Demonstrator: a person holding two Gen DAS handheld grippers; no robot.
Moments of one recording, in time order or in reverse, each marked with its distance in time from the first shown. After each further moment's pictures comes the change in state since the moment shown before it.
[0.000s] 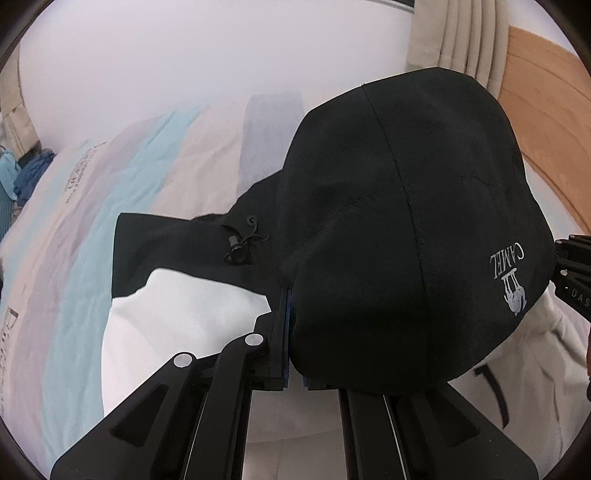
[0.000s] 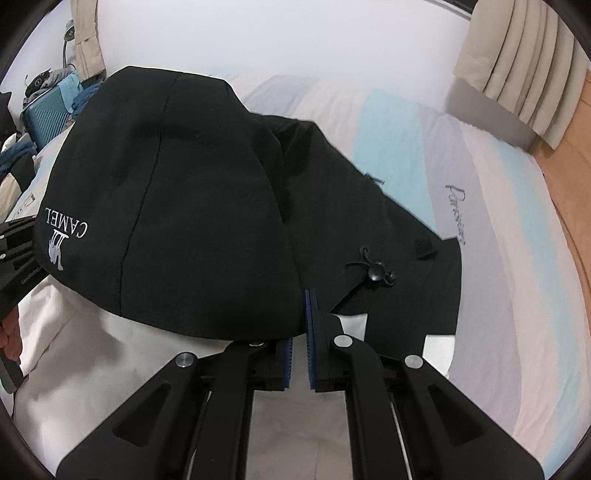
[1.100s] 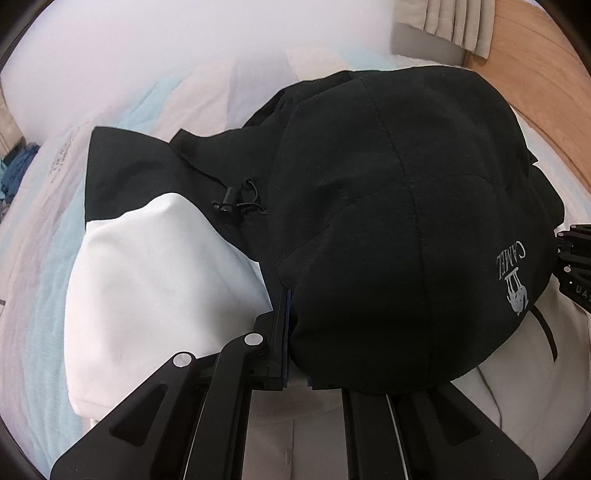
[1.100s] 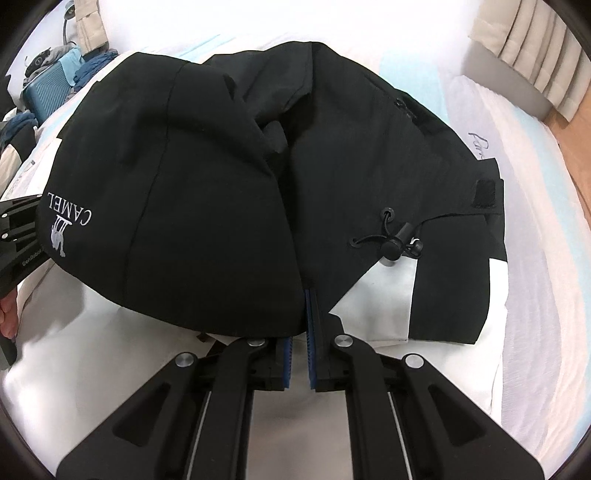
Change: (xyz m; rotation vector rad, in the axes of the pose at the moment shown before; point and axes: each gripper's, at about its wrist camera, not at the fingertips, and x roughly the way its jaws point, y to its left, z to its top) left arm 0.039 0.002 -0.047 0.063 0.104 -0.019; right arm 0.061 -0.003 -0.037 -0.001 0.112 0.028
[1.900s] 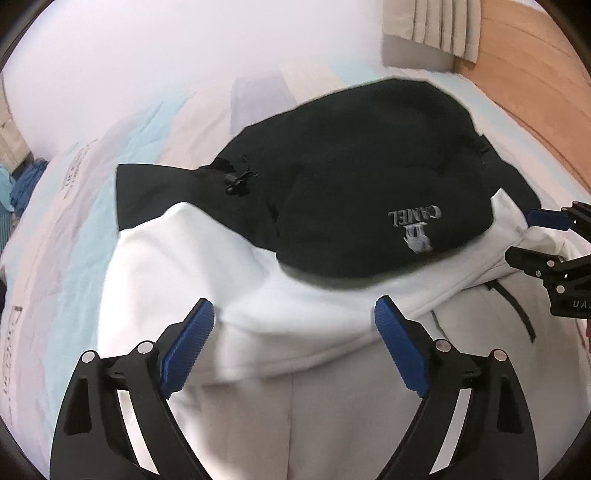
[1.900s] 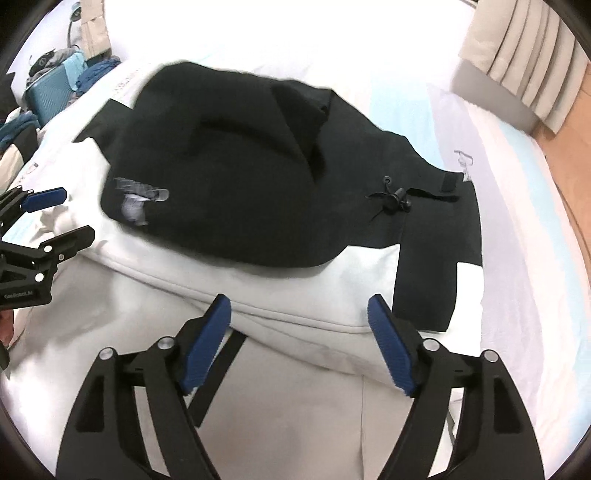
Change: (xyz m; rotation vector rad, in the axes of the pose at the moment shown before) left arm -0.037 -0.003 -0.009 0.024 -0.056 0.020; right arm -0.039 0.019 -0.013 -0.013 -0.068 -0.037
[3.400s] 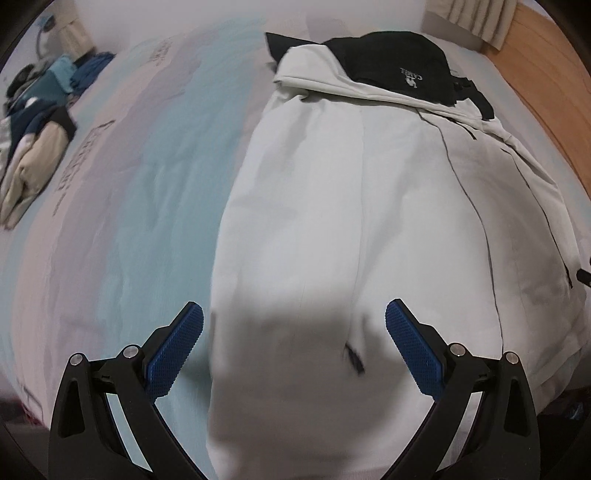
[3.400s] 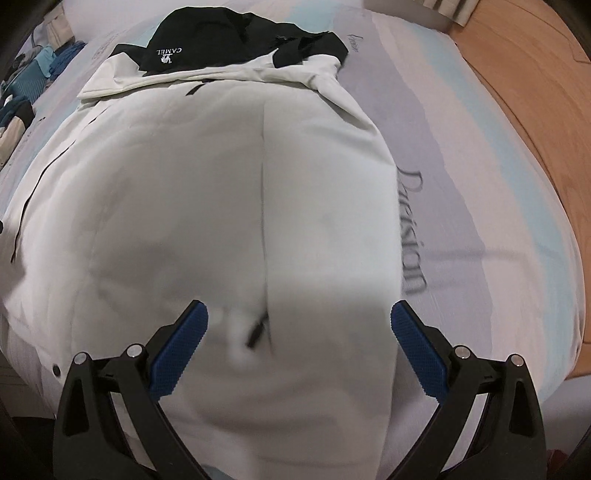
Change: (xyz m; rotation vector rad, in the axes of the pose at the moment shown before) left arm -0.221 0.059 -0.230 -0.186 0.259 0.038; right arm -0.207 -0.031 -0.264 0.189 0.248 -0.105
